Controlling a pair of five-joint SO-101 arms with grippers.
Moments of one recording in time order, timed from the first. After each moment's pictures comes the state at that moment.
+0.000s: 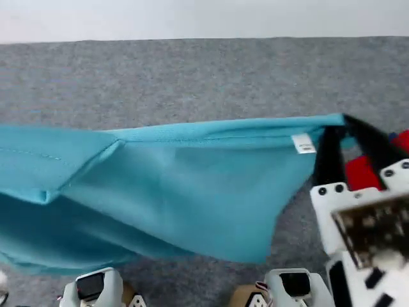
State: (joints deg) left arm -21.5 -41.9 -53.8 77.2 -29.9; right arm -5.3 -41.5 -42.1 100.6 26.5
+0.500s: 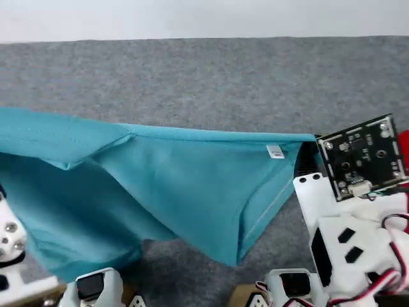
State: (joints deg) left arm -21.3 -41.8 -48.3 89.2 -29.9; right arm -5.3 -47.8 -20.9 100.6 20.4
